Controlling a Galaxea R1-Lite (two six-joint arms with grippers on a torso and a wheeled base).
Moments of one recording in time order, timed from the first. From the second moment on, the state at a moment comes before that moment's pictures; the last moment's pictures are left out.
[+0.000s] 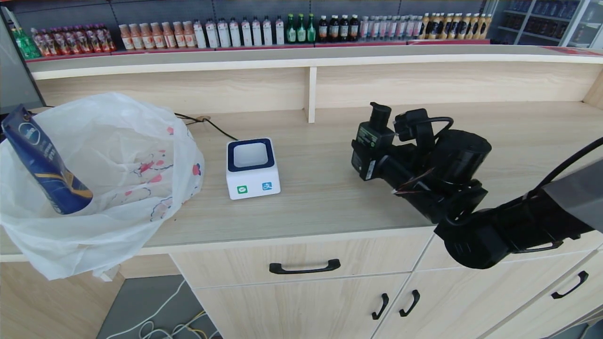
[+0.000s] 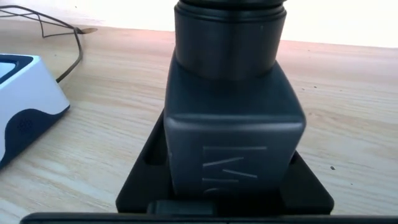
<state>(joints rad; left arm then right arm) 0.00 0.00 0.00 0.00 0.00 0.00 0.48 2.02 -1.01 -1.21 -0.06 -0.06</state>
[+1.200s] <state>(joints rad) 0.00 0.00 0.00 0.00 0.00 0.00 0.58 1.46 -0.53 -1.30 -0.05 0.02</state>
